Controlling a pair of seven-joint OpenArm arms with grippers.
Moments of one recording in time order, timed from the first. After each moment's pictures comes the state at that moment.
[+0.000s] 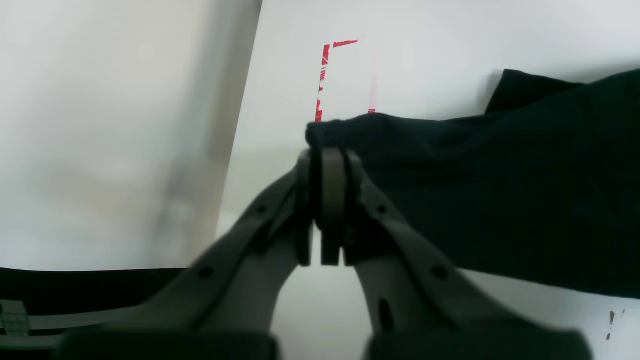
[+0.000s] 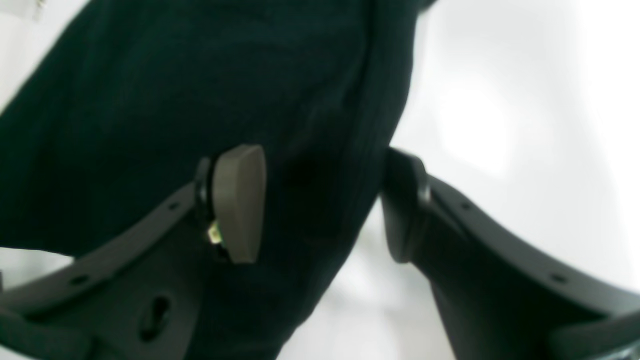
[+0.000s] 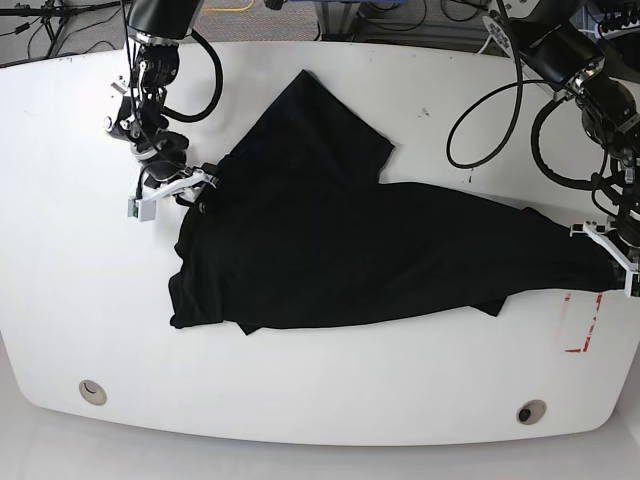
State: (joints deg) left arm -9.9 -11.8 -37.6 111.6 0.5 -38.1 59.5; right arm -6.8 4.5 22.9 83.2 38.3 19.7 -42.9
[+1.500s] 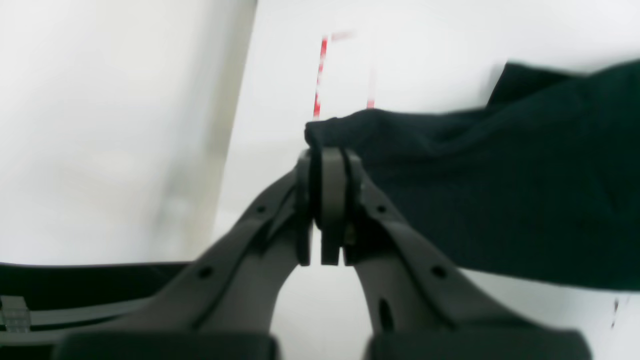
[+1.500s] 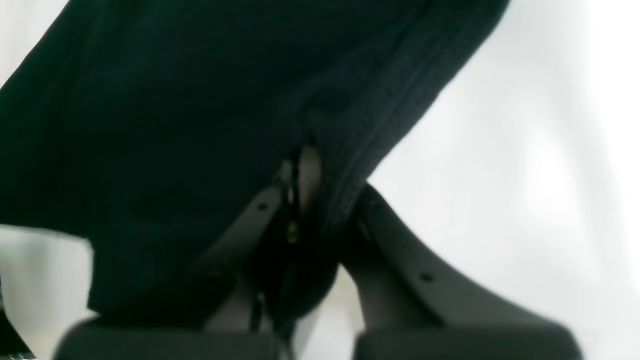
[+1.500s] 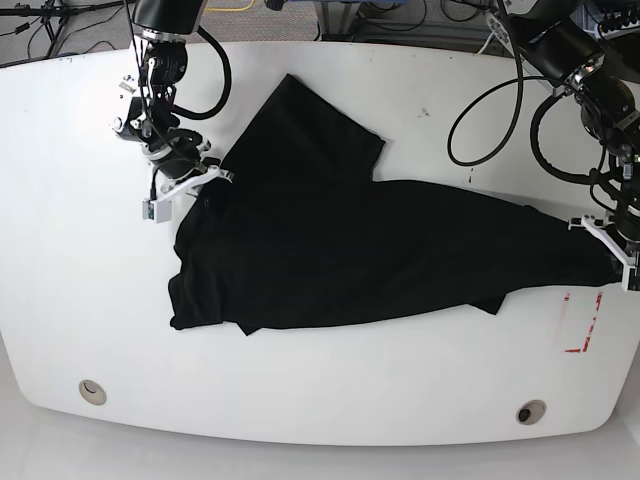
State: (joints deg) left arm -7.8 -11.9 -37.3 111.6 0.5 -38.2 59.6; right arm -8.9 4.2 19.5 89.0 36.6 19.1 -44.4
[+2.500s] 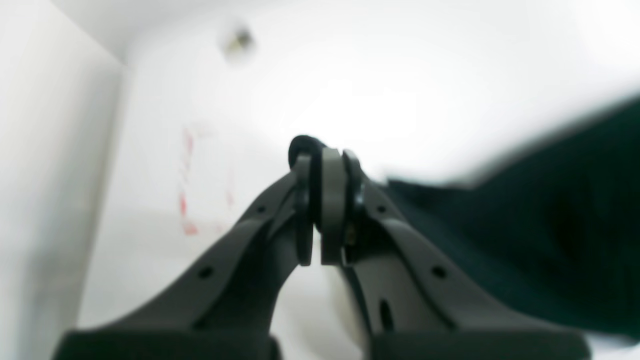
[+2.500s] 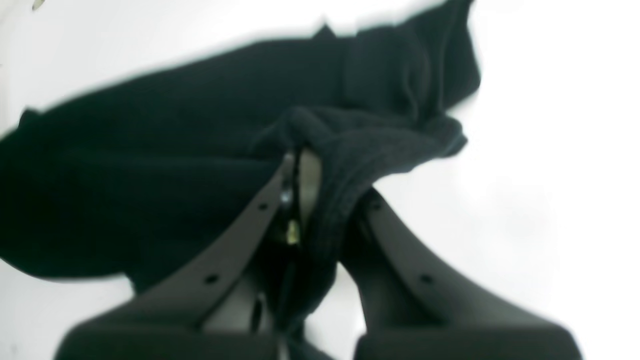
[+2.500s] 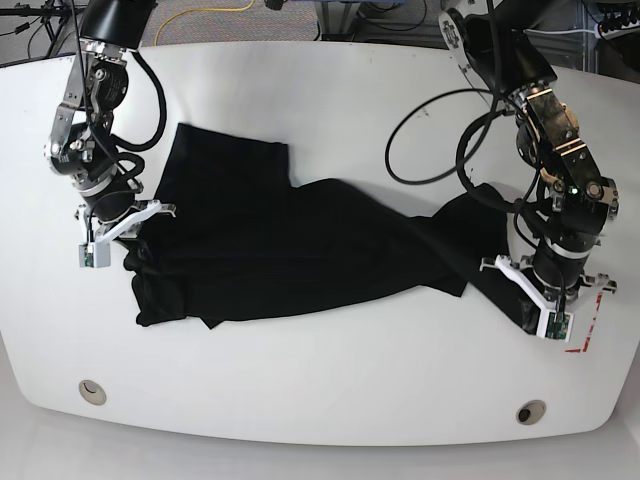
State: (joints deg) left arm -14.2 -0.8 -22.1 111.8 1.2 -32.6 55.8; right arm -3.6 17.4 20.7 98.2 36.4 19.4 -45.0
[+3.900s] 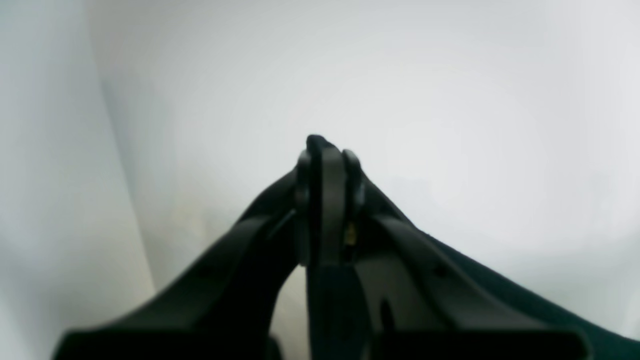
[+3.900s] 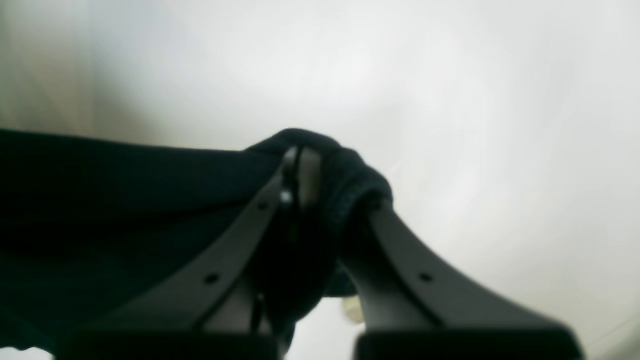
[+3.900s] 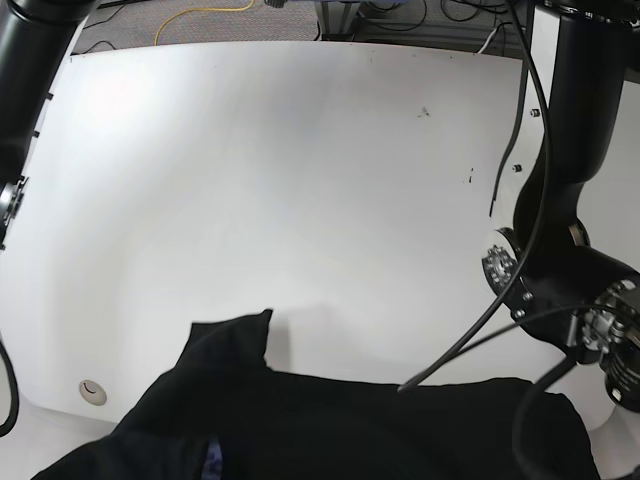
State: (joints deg) left arm -73.3 -2.4 -15.9 102.0 0.7 -19.6 56.3; right arm 68.6 40.3 -7.3 75.6 37.2 20.5 -51.9
